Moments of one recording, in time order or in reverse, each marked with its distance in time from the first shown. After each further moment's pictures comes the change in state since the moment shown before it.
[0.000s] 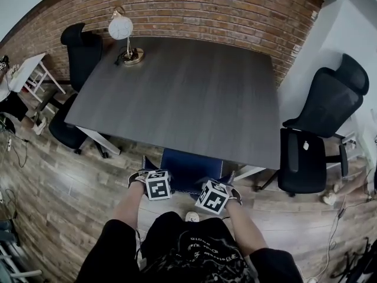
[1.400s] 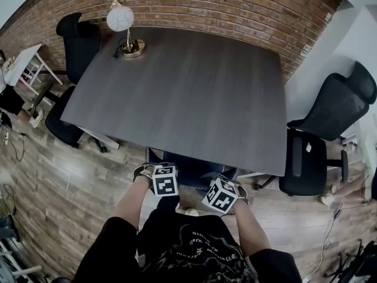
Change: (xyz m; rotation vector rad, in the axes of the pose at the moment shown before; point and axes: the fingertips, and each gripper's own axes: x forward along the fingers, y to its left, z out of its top) left arm -0.003 0.051 0.010 0.038 -0.009 0.007; right arm 0.000 -0.052 0.009 0.008 -0.015 -0.056
